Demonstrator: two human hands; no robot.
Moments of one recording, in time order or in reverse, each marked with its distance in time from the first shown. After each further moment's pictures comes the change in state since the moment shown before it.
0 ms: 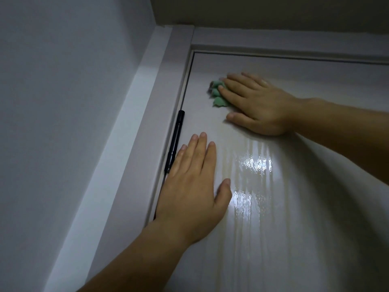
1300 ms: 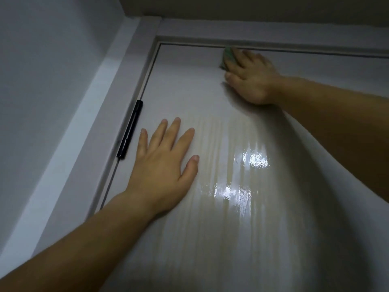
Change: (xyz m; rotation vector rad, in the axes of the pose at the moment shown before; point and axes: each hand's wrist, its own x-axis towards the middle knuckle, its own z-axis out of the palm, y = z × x) left_hand 0.021 0.040 0.001 0.051 -0.062 -0.084; right_hand -0.023 0.071 0.013 0.217 0.000 0.364
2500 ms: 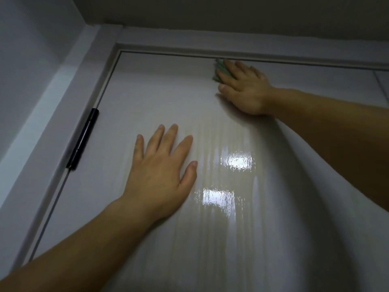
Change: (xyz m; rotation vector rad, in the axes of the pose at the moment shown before) left_hand 0.023 0.077 0.012 0.062 -0.063 0.025; right_hand -0.041 0.076 0.002 -0.002 -0.034 0.013
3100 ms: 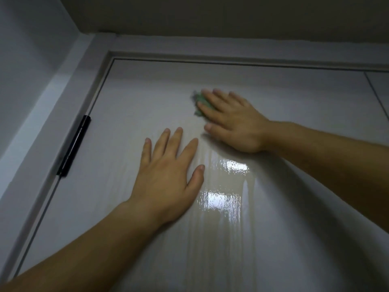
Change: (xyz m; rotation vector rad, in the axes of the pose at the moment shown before) left_hand 0.011 0.029 0.001 0.009 -0.036 0.012; right_hand -0.059 -0.017 0.018 0.029 0.029 -0.282
